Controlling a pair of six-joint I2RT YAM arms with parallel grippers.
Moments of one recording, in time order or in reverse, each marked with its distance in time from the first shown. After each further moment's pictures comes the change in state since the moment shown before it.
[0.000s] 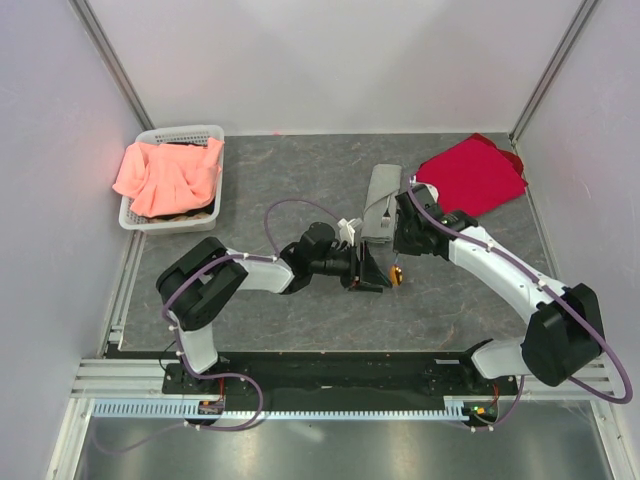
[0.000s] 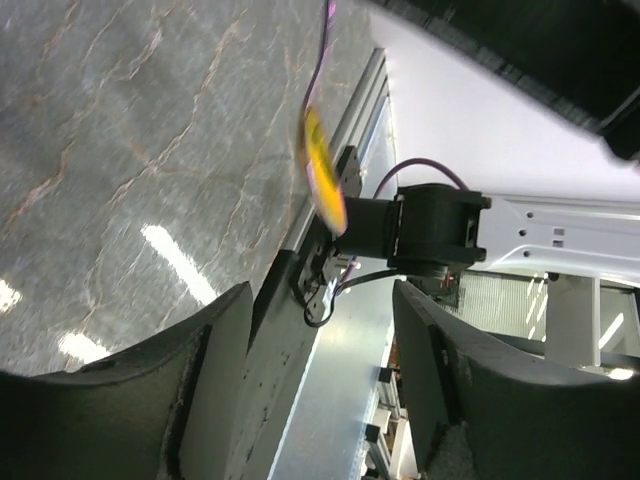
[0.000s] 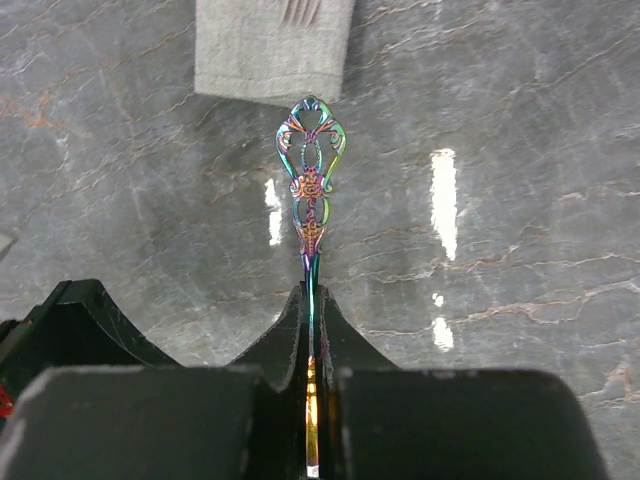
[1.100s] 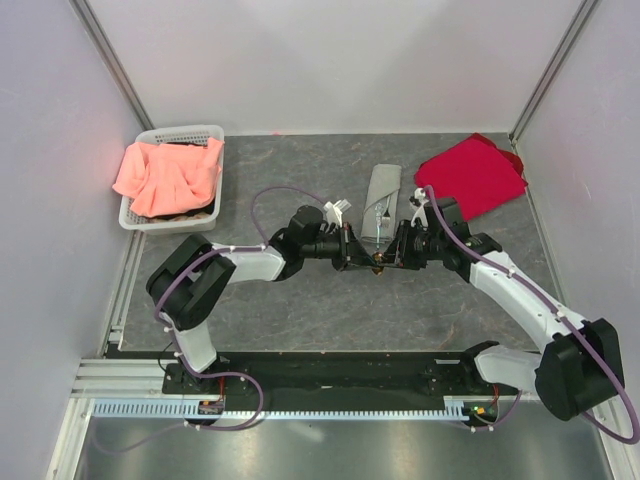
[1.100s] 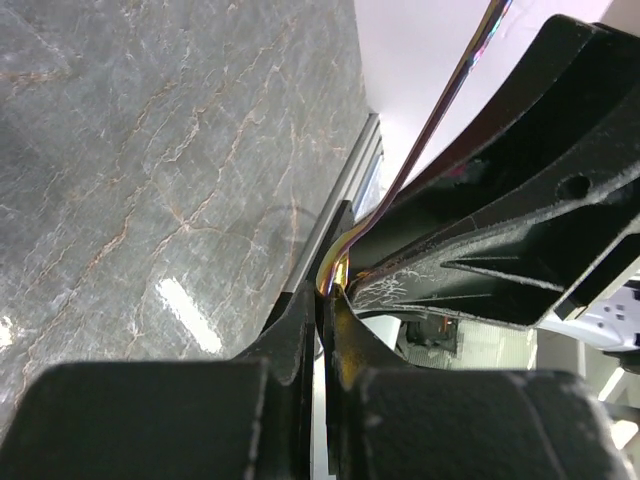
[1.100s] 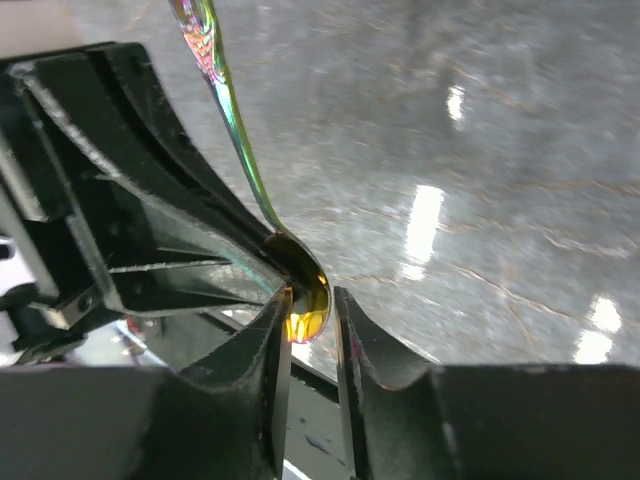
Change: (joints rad) left arm 0.096 -0.028 0.059 -0.071 -0.008 0.004; right arm -0.106 -0.182 -0.217 0.191 -0.550 -0.005
